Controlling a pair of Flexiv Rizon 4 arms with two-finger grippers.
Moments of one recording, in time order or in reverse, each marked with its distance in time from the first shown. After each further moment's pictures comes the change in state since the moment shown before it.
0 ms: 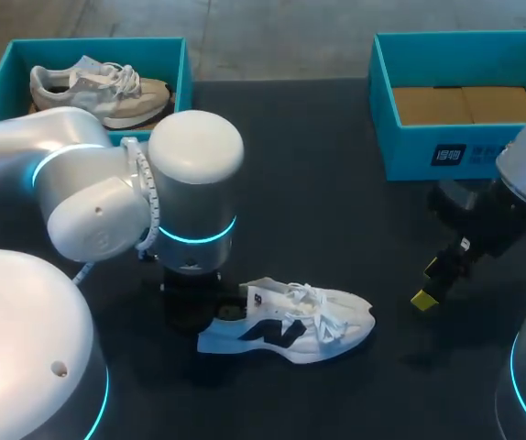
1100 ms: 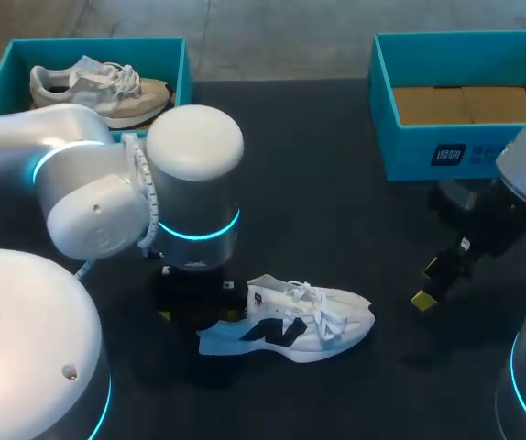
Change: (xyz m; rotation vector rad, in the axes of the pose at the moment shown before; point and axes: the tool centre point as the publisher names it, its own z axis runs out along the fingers) left arm -0.014 0.001 -0.016 -0.011 -0.052 -0.015; right arm 0.000 0.000 0.000 0.000 0.000 0.000
